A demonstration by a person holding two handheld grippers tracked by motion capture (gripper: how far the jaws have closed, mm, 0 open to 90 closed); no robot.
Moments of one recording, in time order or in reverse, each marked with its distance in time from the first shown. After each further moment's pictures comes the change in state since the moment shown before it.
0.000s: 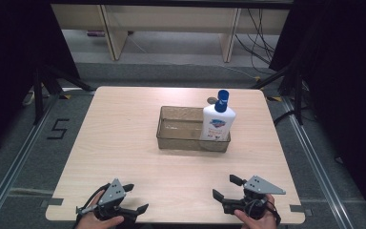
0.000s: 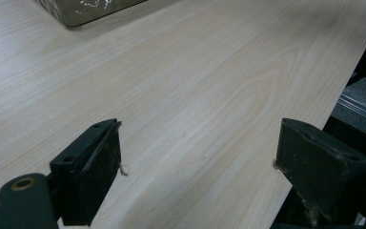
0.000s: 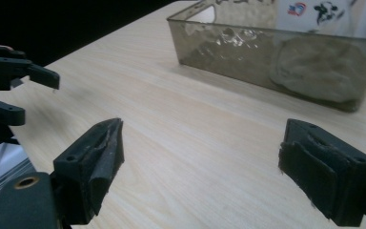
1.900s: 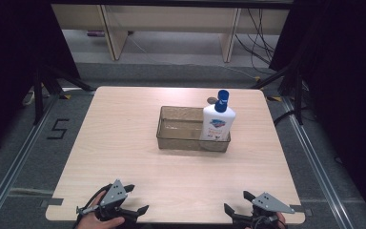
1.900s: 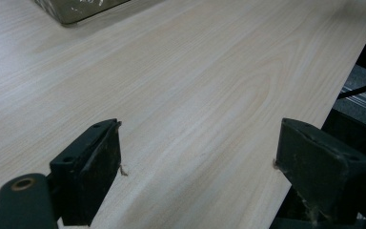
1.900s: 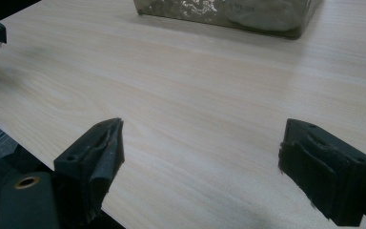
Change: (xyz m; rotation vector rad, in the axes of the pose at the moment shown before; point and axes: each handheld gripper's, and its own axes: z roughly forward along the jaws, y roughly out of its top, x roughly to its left) left arm -0.001 0.000 0.002 0.029 -0.007 0.030; right arm 0.005 -0.035 -0.032 0.100 -0.165 0.029
